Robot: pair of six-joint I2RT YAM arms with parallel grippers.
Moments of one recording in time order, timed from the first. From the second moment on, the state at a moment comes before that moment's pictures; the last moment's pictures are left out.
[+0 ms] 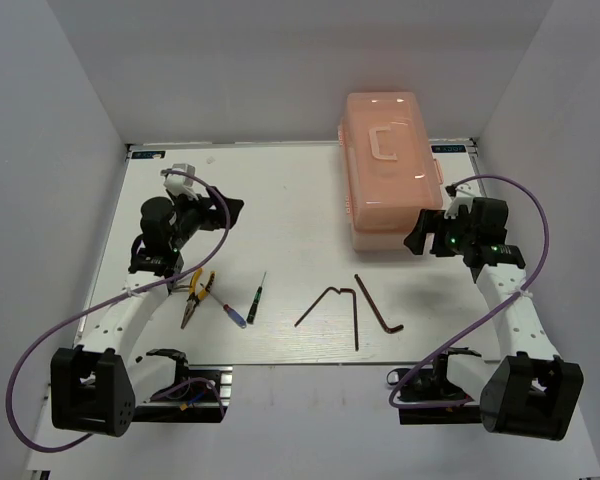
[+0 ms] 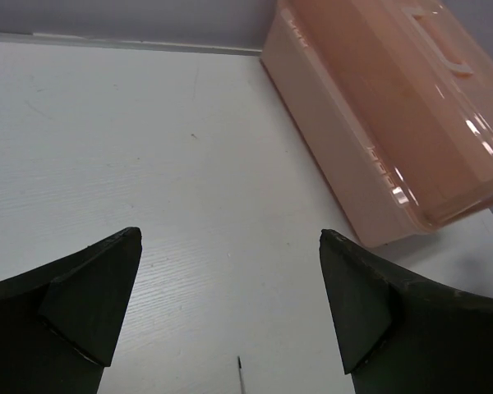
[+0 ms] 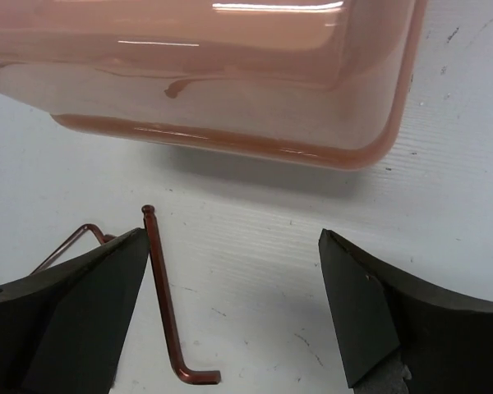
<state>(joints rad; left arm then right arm) -0.13 1.09 0.68 0.28 0.33 -0.33 -0.07 1.07 0.80 -0.45 -0.43 0.01</state>
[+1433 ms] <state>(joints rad) -0.19 1.46 0.87 0.33 0.70 -0.41 0.14 1.95 1.95 -0.53 -0.48 0.32</state>
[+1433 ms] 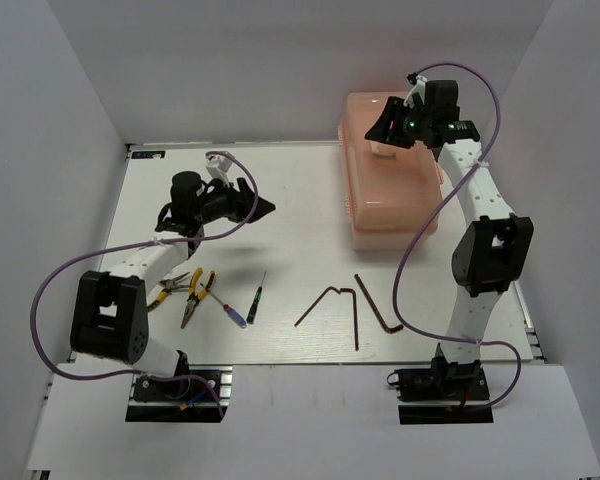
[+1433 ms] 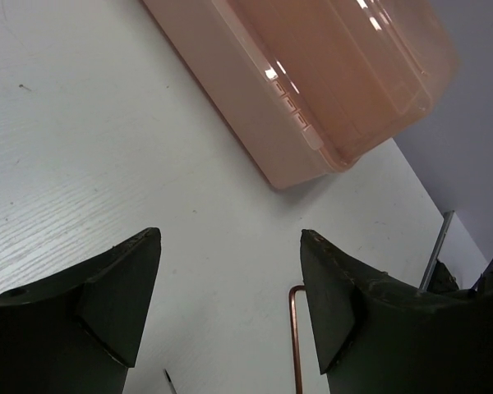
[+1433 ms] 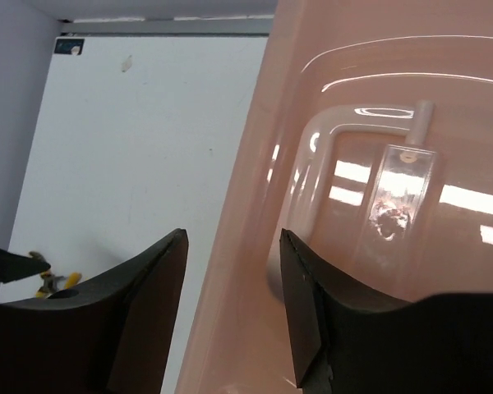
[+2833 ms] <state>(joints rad) -0.50 2.12 1.85 0.28 0.70 -0.45 0.13 2.03 1.98 -0.58 -0.49 0.49</state>
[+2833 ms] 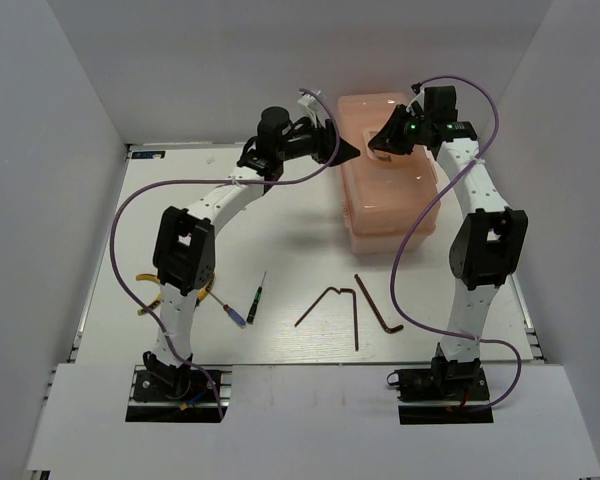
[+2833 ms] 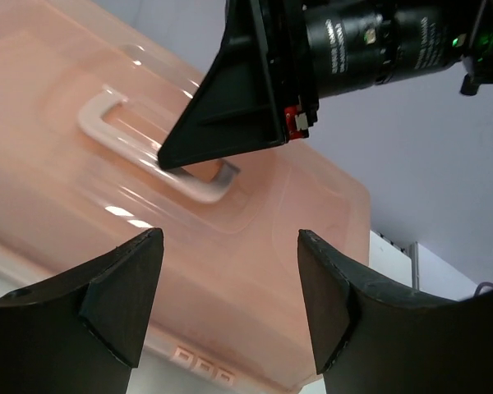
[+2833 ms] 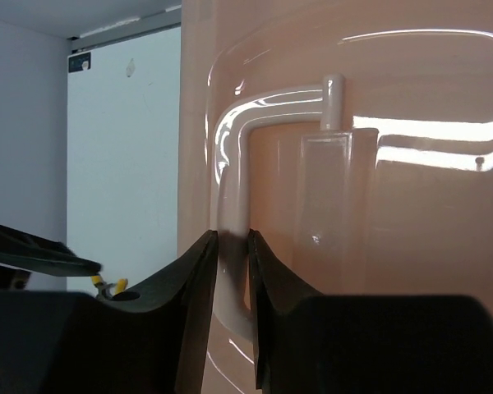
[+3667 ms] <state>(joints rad) -0.57 2.33 2.20 -0.02 0.50 -0.47 0.10 2.03 1.94 -0.51 -0.62 0.60</state>
